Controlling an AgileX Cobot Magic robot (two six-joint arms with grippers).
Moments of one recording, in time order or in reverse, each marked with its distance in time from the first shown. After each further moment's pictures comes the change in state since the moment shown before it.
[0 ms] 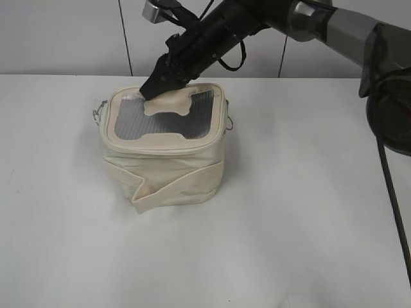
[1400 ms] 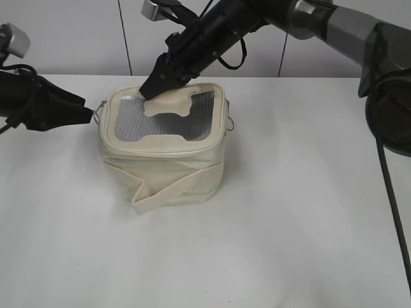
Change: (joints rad) left arm 0.234 1.886 -0.510 -1.292 -0.067 1.902; right arm 0.002 0.001 -0.025 -0.001 0.049 0.036
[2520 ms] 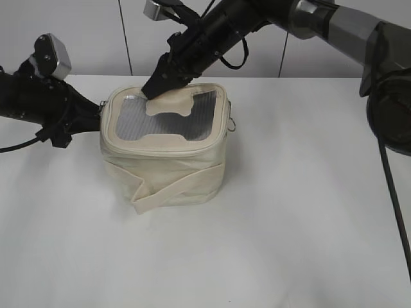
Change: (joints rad) left arm -0.145 0.018 -0.003 0.016 -0.243 0.234; right arm -0.005 0.000 0.000 -0.001 0.002 0.001
